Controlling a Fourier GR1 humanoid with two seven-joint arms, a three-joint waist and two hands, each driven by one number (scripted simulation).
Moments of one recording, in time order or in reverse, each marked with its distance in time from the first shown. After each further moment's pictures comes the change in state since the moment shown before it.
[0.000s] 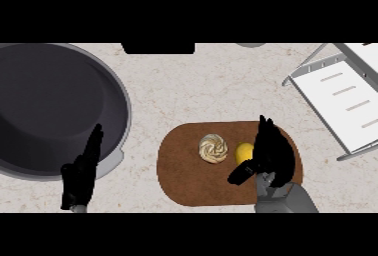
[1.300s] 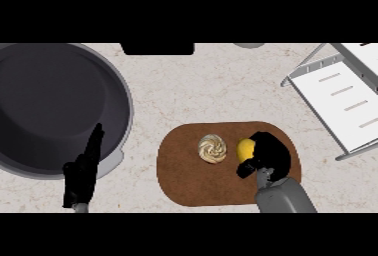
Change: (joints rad) left arm -0.008 -0.030 0.030 0.023 -0.028 -0.020 -0.009; right arm 0.007 0.002 -0.067 0.189 -0.043 -0.031 -0.083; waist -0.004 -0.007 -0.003
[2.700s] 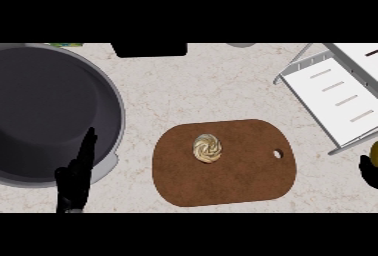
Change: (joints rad) left arm 0.047 -0.009 0.038 -0.037 -0.020 -0.002 0.014; right arm 0.313 -0.302 -0.500 -0.652 -0.026 -0.135 -0.087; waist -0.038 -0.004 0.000
